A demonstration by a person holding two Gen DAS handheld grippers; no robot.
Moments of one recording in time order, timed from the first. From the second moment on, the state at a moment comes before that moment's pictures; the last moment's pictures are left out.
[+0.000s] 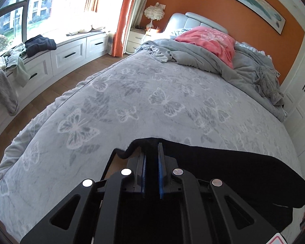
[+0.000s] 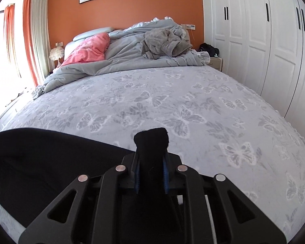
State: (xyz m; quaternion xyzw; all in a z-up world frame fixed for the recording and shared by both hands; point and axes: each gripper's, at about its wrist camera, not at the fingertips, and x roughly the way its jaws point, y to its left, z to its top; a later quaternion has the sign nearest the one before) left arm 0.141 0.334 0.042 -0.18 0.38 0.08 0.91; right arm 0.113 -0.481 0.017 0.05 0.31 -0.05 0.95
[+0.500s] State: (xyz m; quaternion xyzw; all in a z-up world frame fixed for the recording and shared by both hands) left arm 0.029 0.341 -0.025 -0.40 0.42 0.08 0.81; right arm -0.003 -0.472 0.001 0.20 0.31 -0.06 0.93
